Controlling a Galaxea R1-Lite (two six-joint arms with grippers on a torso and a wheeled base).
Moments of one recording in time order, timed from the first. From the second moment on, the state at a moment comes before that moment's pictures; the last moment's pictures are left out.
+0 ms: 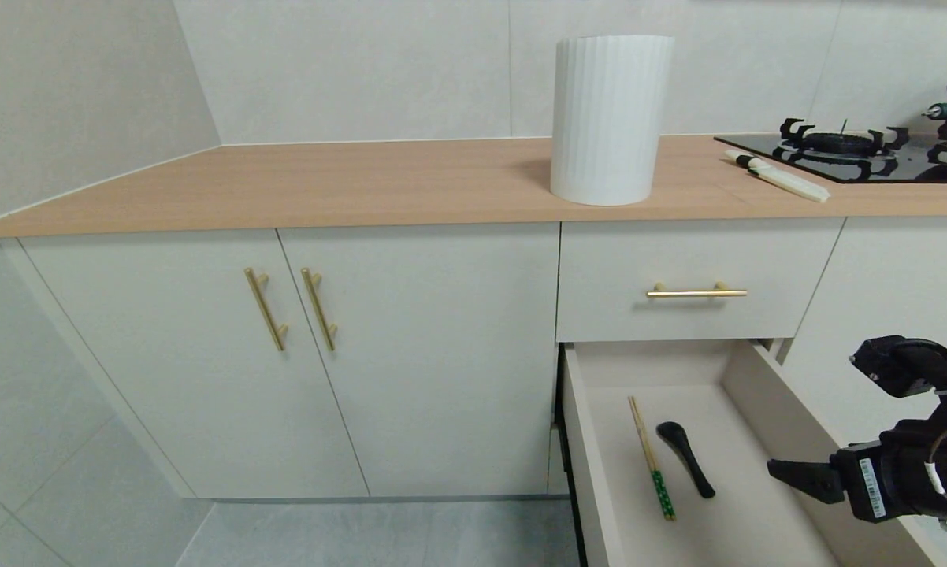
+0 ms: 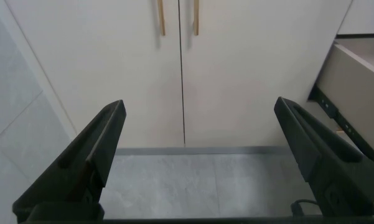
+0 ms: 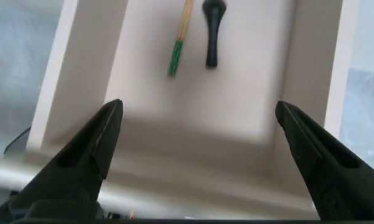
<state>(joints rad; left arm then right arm) 0.00 0.00 0.00 0.00 0.00 0.00 0.31 1.32 -0.56 -0.02 -0.07 0.08</state>
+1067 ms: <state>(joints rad) 0.00 0.00 0.00 0.00 0.00 0.00 0.41 1.53 -0.57 0.27 0.08 0.02</state>
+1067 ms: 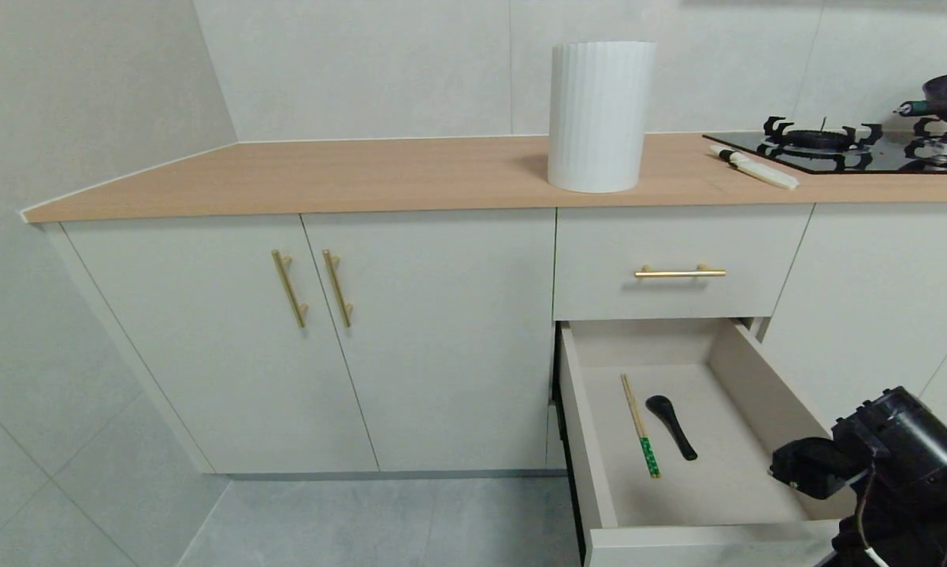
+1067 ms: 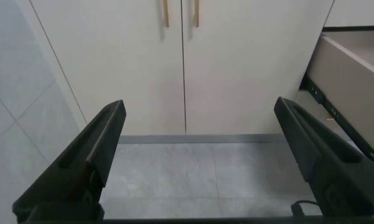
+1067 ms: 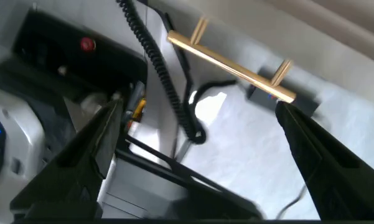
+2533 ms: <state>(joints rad) 0.00 0.00 0.00 0.00 0.00 0.00 0.33 1.87 -0.85 0.03 -0.11 0.28</state>
